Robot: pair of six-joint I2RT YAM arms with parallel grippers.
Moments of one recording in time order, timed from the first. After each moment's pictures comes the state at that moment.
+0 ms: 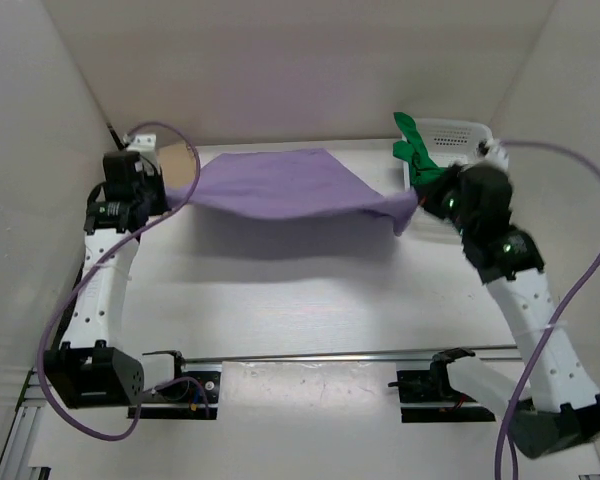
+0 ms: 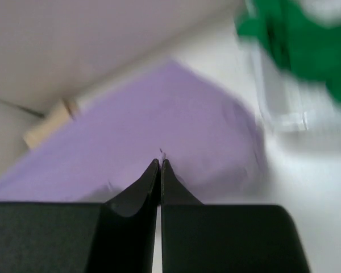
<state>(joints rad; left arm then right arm) 0.04 1.26 1.38 -0.67 -0.03 0.00 0.28 1.06 1.37 -0.55 0.13 0.60</state>
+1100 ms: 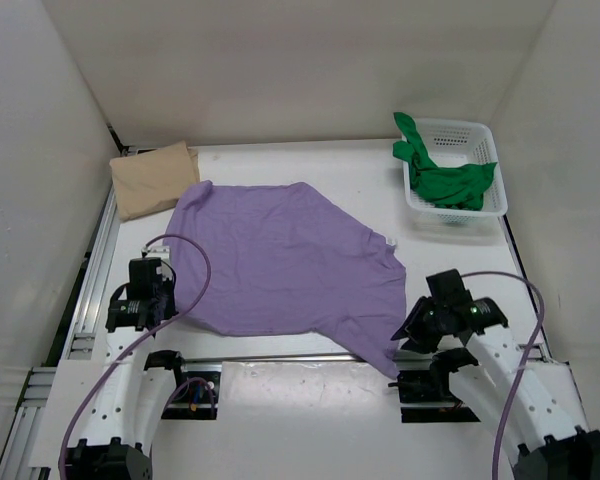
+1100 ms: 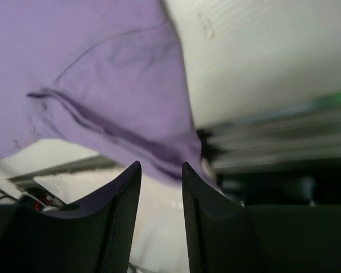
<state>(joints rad) 0.04 0.66 0.53 -0.82 -0.17 0.00 0.32 0.63 0.43 -1.04 -0.23 0.93</state>
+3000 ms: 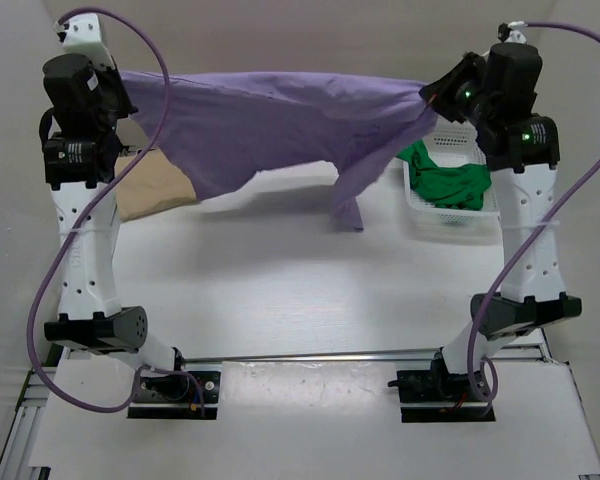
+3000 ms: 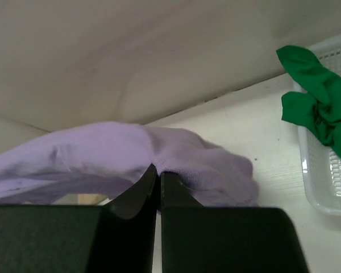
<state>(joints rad) 0.04 1.54 2.10 -0.67 -0.15 0.00 0.20 1.66 2.28 -0.85 -0.04 0.61</state>
